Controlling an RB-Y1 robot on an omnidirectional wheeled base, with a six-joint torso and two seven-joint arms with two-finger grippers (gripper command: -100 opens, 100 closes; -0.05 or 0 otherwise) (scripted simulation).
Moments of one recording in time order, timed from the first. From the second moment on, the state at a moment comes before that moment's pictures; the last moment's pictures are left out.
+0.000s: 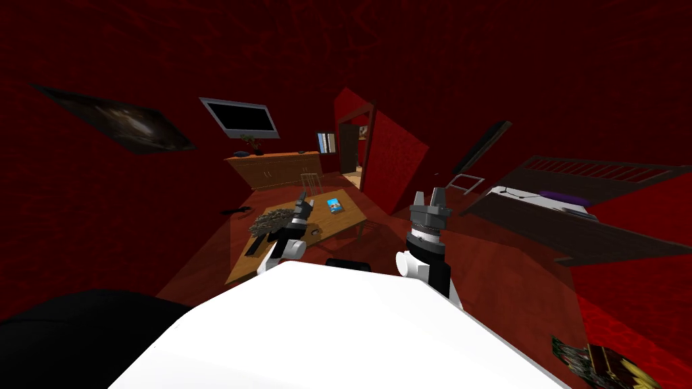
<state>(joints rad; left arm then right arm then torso) 0.40 0.17 -0.05 -2.09 0.20 -0.27 -0.04 0.47 0.02 0.03 -2.31 -0.03 -0.54 0.09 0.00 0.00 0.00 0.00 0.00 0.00</state>
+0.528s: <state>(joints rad) 0.33 0.18 -0.03 -1.95 0.27 -0.15 0.05 0.47 0.02 0.03 -2.31 -0.03 -0.54 0.09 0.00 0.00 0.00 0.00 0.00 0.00</state>
